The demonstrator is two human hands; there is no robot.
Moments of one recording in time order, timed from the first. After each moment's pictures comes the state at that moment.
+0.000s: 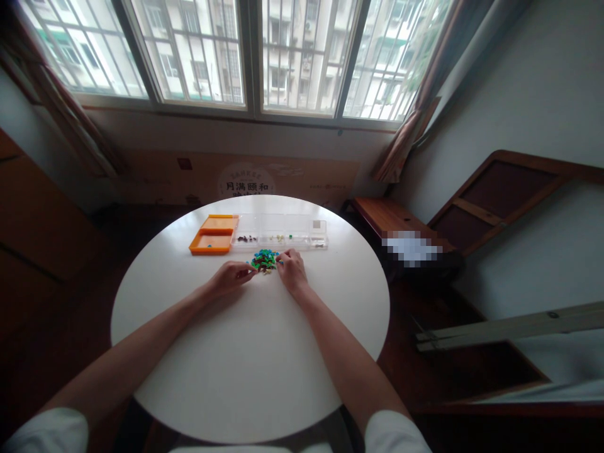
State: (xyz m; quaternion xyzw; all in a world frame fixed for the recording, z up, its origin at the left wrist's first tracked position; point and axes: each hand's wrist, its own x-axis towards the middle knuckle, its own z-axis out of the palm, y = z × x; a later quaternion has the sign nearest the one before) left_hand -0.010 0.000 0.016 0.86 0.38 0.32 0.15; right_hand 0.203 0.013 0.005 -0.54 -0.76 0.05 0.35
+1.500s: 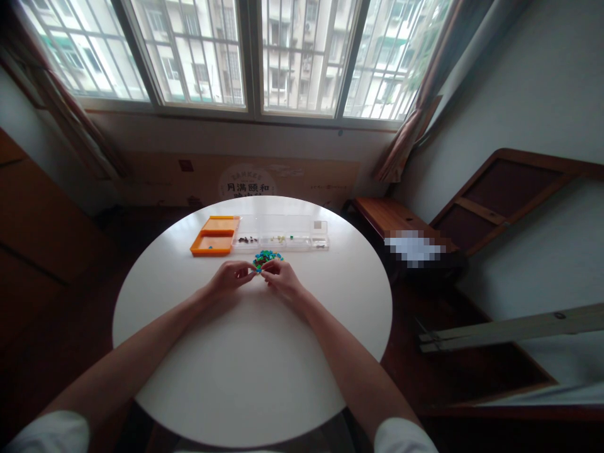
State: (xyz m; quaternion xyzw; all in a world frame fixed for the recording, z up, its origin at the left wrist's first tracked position) left_hand -0.011 0.000 0.016 0.84 0.39 0.35 0.15; right_hand 0.180 -0.001 0.009 -0.39 -0.62 0.52 0.44
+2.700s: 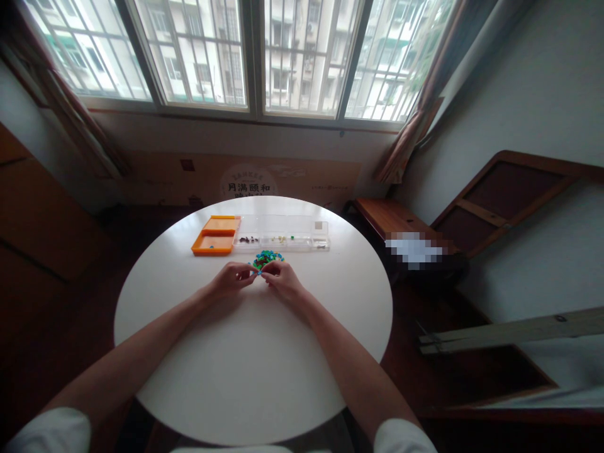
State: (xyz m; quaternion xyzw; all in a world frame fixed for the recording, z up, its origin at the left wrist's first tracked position) left_hand -0.009 -0.004 0.018 0.84 0.38 0.34 0.17; right_hand 0.182 -0.003 0.012 -0.38 -0.66 0.50 0.42
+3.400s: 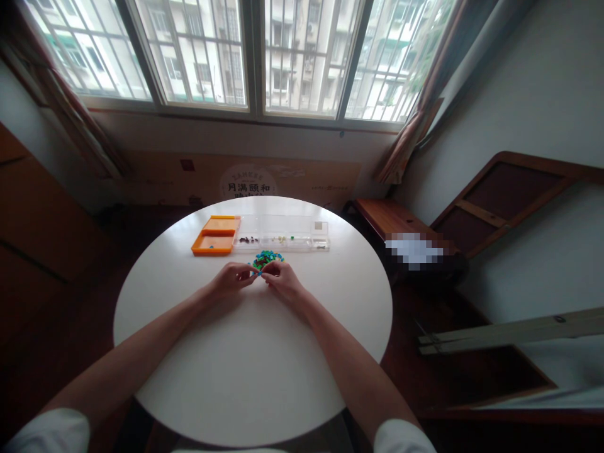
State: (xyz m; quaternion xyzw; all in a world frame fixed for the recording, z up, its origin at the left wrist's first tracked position) left_hand -0.009 -0.003 0.016 0.85 0.37 0.34 0.16; right_hand 0.182 -0.002 0.010 -0.39 -0.65 0.50 0.42
